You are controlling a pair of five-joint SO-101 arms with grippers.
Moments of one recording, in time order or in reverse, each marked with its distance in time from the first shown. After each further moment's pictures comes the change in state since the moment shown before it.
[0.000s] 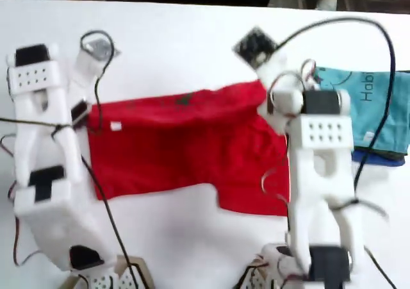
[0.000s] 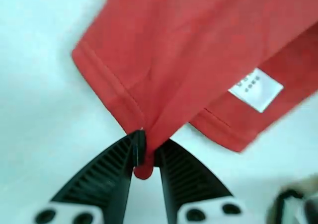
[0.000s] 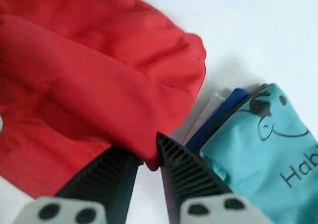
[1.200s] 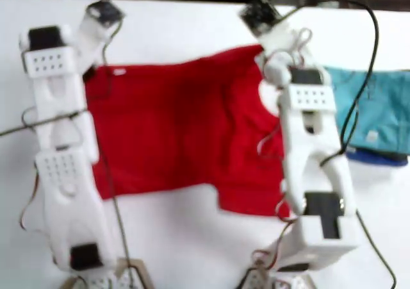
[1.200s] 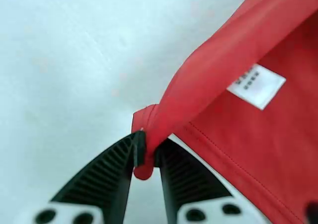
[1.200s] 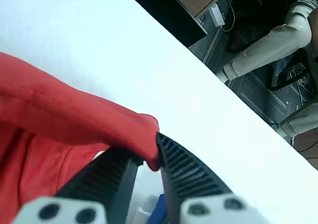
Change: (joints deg) left arm 4.3 34.5 -57.1 0.0 5.0; right arm 0.7 26.5 -10.6 -41.8 -4.0
